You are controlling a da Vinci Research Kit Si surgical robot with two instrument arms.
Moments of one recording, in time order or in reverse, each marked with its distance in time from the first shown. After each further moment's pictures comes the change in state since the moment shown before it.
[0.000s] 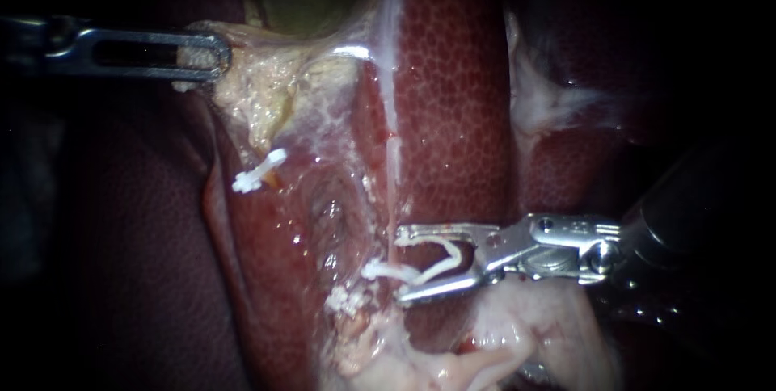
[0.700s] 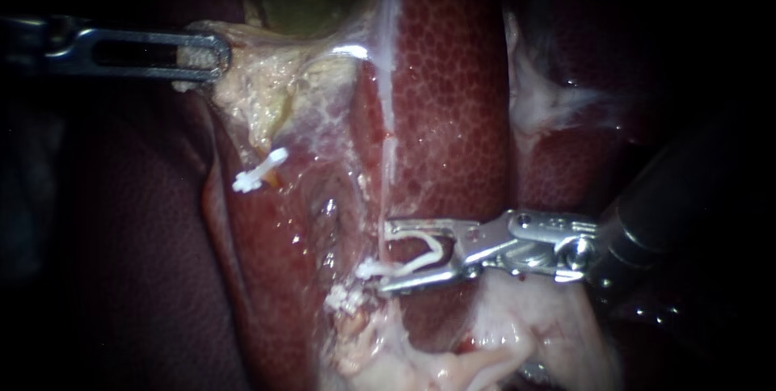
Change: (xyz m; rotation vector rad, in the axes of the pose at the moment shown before) right arm 0.000 0.001 0.003 -0.025 -0.007 0.070; left arm 0.000 0.000 0.000 0.000 0.000 0.000
